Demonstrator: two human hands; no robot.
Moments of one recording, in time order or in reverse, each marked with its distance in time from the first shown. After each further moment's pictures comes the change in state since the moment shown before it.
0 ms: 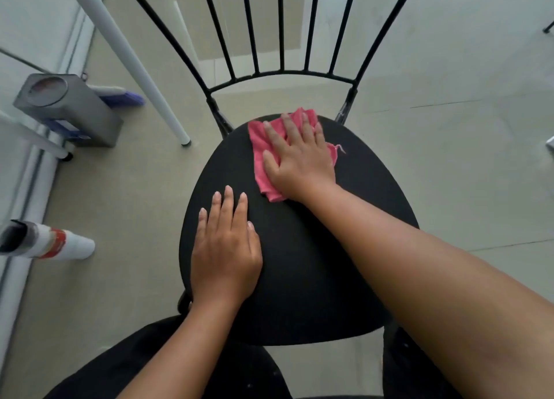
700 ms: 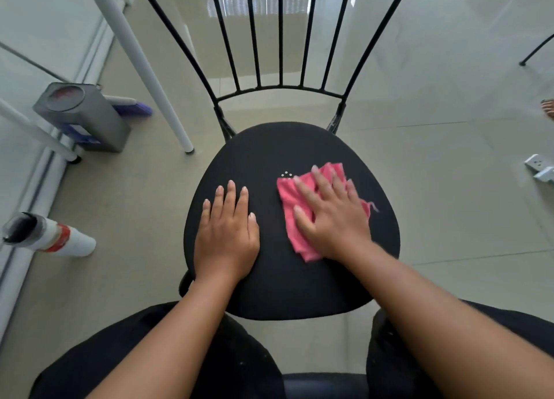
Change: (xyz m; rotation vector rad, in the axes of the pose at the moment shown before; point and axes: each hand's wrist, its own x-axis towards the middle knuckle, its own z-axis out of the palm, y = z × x) left_hand 0.001 0.001 -0.001 0.044 -0.066 0.017; right_hand -0.119 0.035 -0.002 0.005 -0.058 0.038
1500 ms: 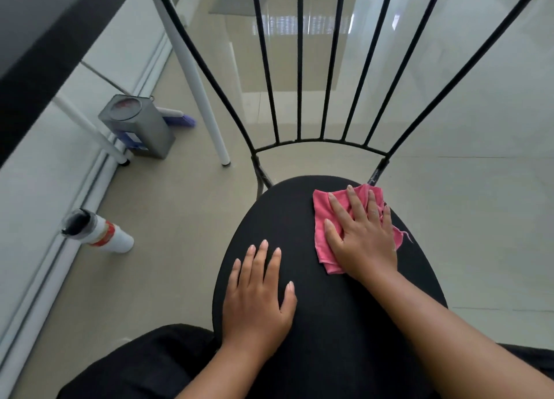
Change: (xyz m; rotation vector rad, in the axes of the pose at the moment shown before) left_hand -0.065 0.001 -0.003 0.008 -0.017 -0.022; right_hand 0.026 -0.009 0.006 -0.016 0.033 0.059
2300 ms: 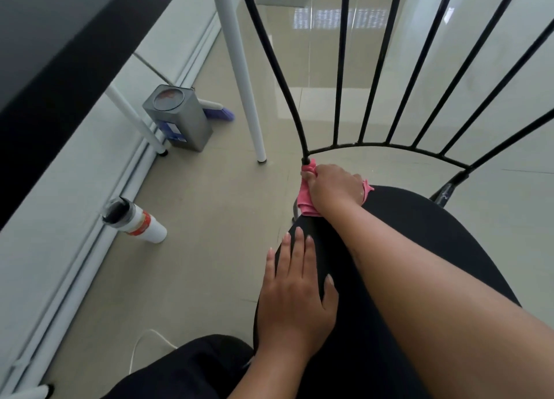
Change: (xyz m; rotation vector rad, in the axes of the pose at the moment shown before) left_hand 0.036 -0.017 0.001 -0.049 0.053 -0.083; right_hand 0.134 -0.146 -0.006 0.116 -0.089 0.042
